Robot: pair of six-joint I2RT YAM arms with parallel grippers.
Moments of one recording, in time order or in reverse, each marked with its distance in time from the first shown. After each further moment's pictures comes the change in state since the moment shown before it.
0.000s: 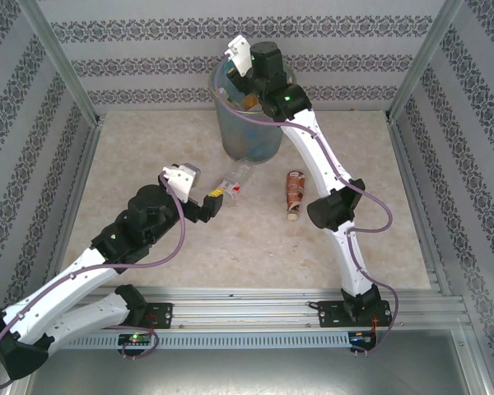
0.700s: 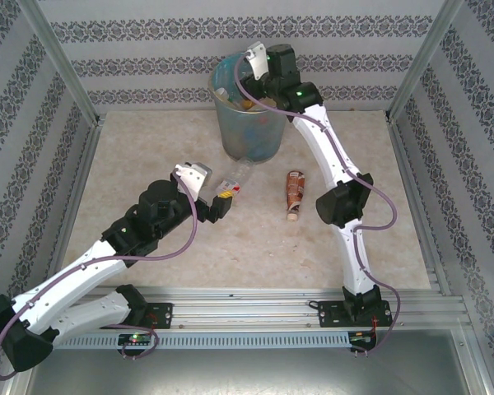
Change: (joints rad) left arm 0.000 0.089 0.007 0.035 0.087 -0.002; right arm -0.093 -0.021 -0.123 -0.058 -0.209 0.212
